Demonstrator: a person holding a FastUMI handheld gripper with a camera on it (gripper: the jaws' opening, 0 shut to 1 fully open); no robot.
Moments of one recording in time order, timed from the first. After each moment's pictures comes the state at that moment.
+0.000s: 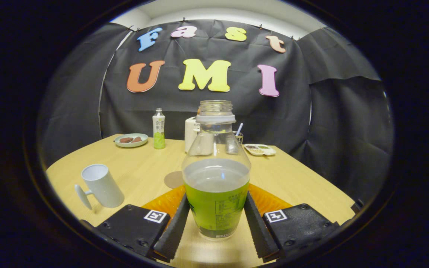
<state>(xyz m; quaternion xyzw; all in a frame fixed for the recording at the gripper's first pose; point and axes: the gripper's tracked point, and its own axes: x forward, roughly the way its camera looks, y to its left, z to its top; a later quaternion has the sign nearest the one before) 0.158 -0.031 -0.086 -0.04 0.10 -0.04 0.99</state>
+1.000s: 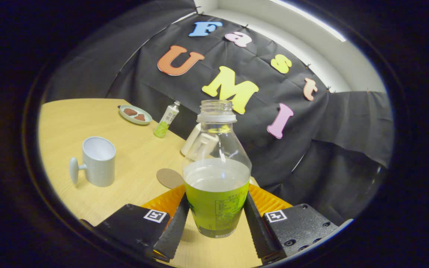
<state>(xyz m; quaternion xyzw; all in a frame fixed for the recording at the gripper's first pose) 0.140 0.012 -0.038 -0.30 0.07 -0.10 0.94</state>
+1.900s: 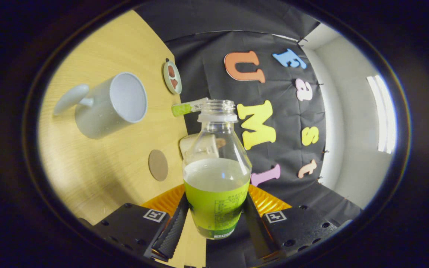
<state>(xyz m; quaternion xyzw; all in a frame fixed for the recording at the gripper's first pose) 0.167 0.065 -0.026 -0.63 0.03 -0.17 0.76</state>
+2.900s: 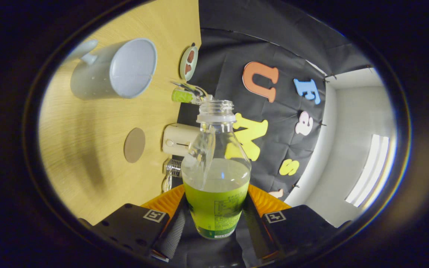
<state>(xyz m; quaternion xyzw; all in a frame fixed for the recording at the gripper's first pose) 0.183 0.081 0.017 -0.75 0.01 -0.22 0.62</state>
